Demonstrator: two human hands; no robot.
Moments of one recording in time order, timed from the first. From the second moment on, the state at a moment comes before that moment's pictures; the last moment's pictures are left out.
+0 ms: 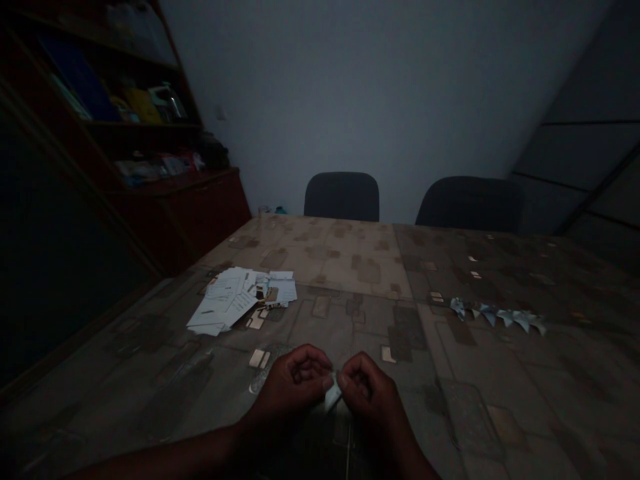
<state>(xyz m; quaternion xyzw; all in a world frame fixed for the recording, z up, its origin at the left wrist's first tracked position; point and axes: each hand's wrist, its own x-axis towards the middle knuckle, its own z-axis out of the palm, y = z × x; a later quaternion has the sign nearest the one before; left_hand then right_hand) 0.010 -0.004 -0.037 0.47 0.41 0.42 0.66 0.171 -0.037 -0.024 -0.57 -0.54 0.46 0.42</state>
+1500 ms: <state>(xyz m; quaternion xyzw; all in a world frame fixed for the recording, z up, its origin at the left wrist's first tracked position) 0.012 -0.003 -0.029 0.47 0.40 0.42 0.67 0.176 -0.038 -0.027 -0.60 -0.56 0.39 0.41</state>
